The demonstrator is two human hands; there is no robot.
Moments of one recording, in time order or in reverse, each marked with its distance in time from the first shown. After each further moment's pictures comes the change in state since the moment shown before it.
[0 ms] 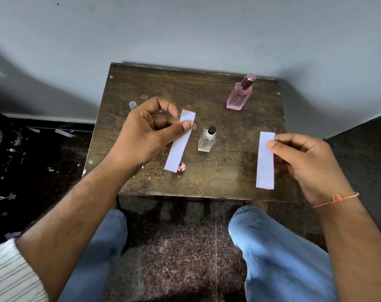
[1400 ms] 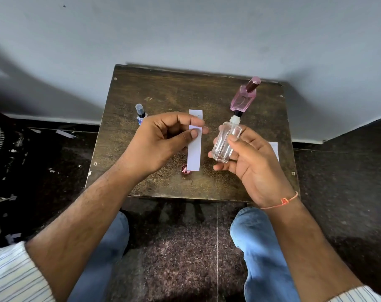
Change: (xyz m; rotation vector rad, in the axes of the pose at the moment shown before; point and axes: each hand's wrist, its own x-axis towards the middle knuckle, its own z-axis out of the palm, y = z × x) left_hand -0.003 -0.004 0.002 0.125 -0.118 0.070; right_hand -0.013 0.002 0.089 0.358 -0.367 -0.016
